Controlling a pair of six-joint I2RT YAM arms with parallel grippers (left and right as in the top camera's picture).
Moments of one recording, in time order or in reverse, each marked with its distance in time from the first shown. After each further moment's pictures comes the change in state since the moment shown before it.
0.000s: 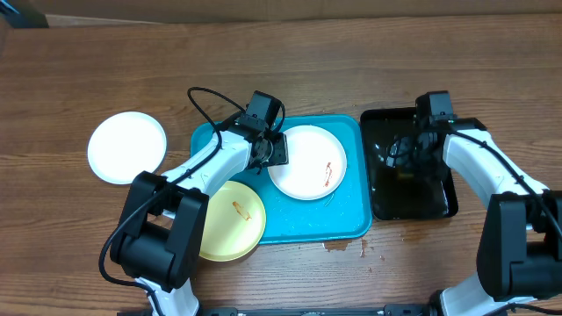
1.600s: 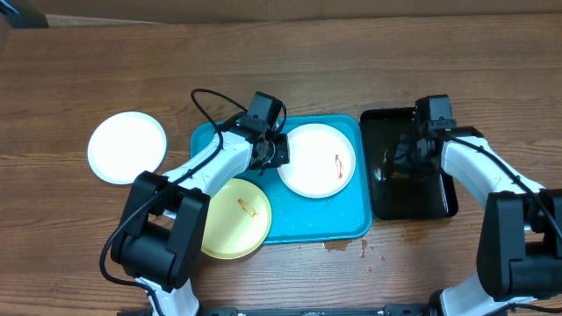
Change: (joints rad) left arm -0.006 0.002 -0.004 0.008 0.052 0.006; right arm 0.000 0.000 -0.077 0.169 -0.006 0.000
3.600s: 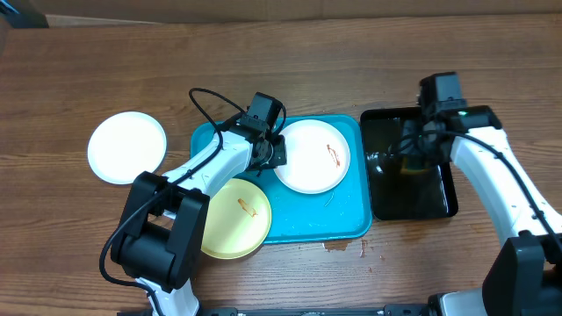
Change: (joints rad) left arm -0.001 0.000 0.003 -0.050 -0.048 0.000; right arm 0.074 -0.138 0.202 -0.332 0.092 -0.068
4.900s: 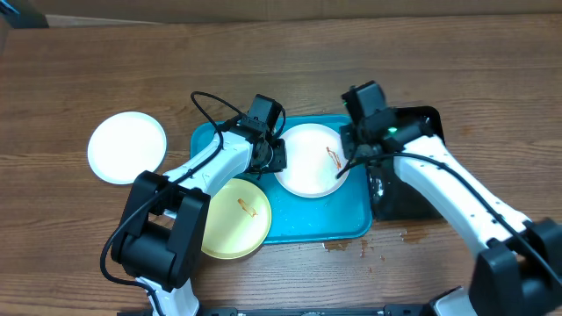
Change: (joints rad) left arm 0.000 0.002 -0.003 -0.022 0.026 -0.003; right arm 0.330 0.047 0.025 0.174 0.108 -0.063
